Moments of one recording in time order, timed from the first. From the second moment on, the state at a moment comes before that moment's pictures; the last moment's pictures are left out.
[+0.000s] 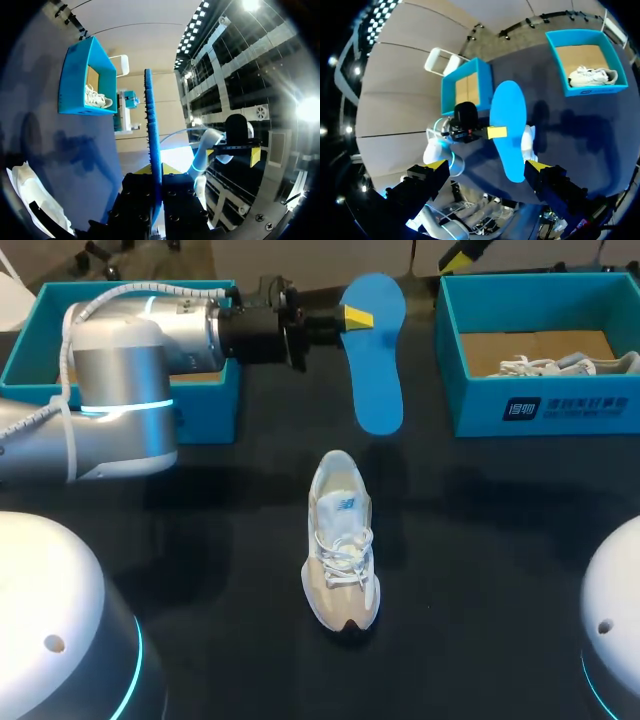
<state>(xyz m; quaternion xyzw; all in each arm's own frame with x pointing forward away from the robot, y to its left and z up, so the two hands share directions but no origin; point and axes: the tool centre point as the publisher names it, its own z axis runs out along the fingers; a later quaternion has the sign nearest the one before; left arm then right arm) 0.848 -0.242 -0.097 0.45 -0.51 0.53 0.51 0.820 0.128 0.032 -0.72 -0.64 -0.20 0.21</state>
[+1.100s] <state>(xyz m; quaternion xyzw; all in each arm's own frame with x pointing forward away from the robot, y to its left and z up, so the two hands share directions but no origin) 0.848 -0.242 -0.098 0.45 -0.51 0.53 0.51 0.834 0.138 0.004 -0.77 -0.64 -0.03 0.05</state>
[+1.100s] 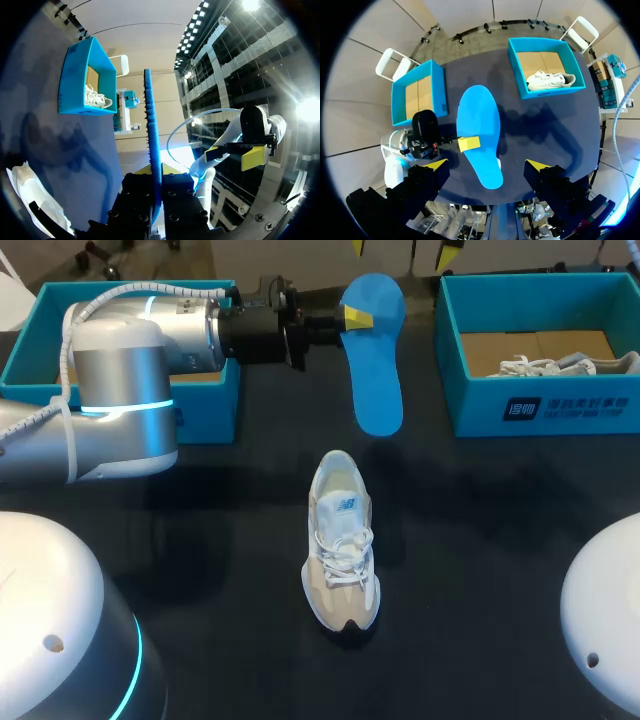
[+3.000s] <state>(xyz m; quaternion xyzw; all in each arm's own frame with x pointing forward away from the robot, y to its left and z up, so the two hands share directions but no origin) 0.848 -0.242 -0.098 0.45 -0.51 0.53 0.51 0.831 0.104 0.005 -0.78 -0.62 -0.10 0.04</state>
